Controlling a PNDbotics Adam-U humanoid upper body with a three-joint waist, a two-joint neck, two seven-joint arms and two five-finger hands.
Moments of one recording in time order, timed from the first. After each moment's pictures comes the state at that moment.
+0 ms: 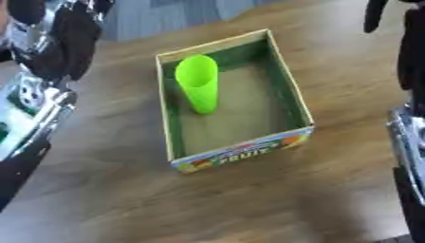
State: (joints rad) left arm -0.31 0.75 -0.12 -1.96 0.35 -0.36 0.16; right arm -0.55 -0.15 0.26 -1.99 0.32 -0.27 -0.09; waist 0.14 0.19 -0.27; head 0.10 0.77
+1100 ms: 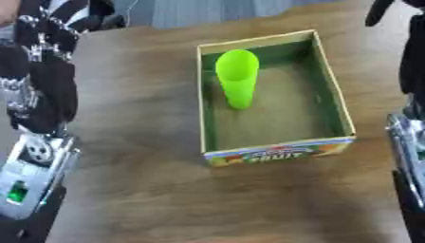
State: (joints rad) left arm -0.14 0.36 -0.02 -1.98 0.04 -0.43 0.29; right arm -0.53 -0.15 0.25 -1.99 0.33 -0.26 -0.16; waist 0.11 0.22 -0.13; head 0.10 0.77
